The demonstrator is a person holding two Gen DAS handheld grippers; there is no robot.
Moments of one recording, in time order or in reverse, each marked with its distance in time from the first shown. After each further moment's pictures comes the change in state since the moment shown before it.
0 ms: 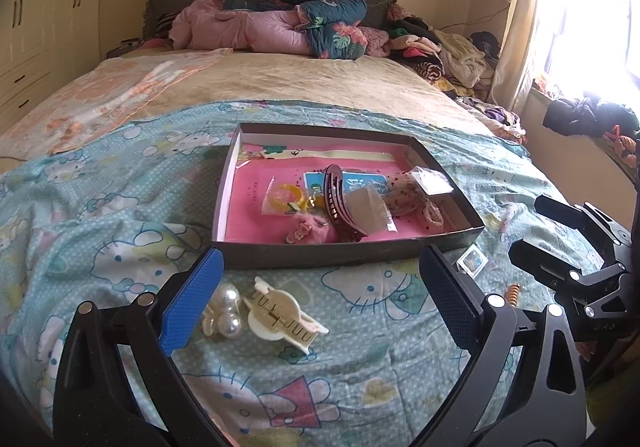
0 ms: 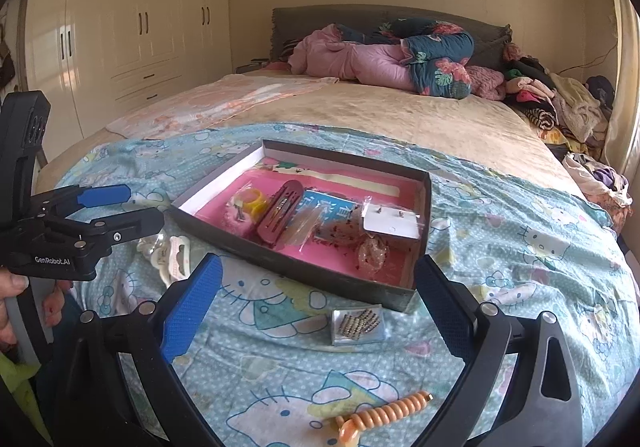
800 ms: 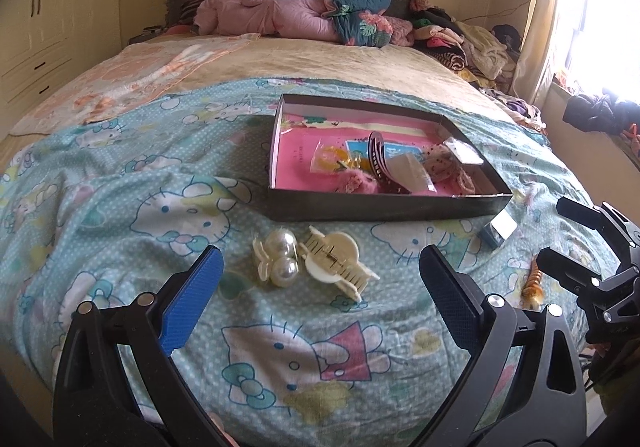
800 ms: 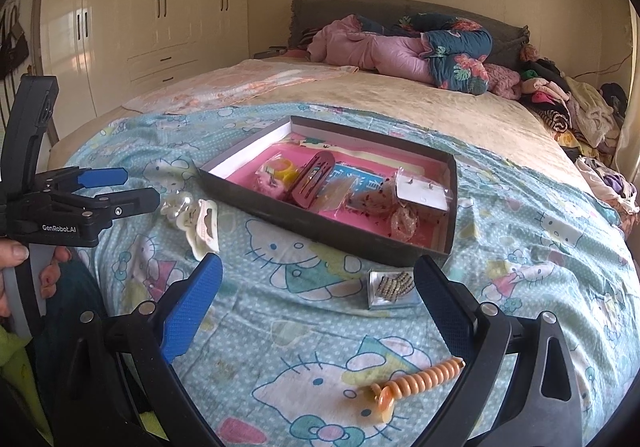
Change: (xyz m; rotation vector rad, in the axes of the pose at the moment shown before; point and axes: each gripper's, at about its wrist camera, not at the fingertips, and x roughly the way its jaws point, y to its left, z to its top) left arm -0.017 0.027 -0.035 -0.020 0.047 0.077; right arm -0.004 0.028 -0.028 -0.047 0.040 0.040
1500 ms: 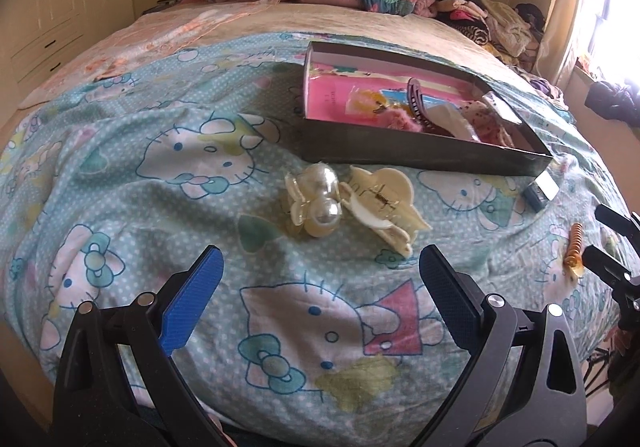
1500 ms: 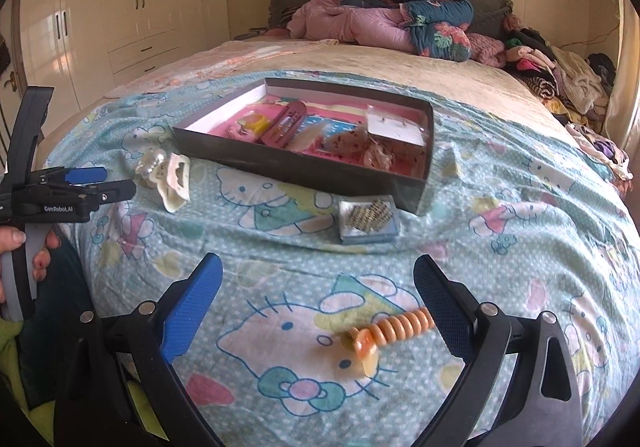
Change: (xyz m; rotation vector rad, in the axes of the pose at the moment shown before) left arm 0.029 0.024 -0.025 -0.029 0.109 0.066; right arm 0.005 -0.024 -0.045 0.070 0.072 -0.041
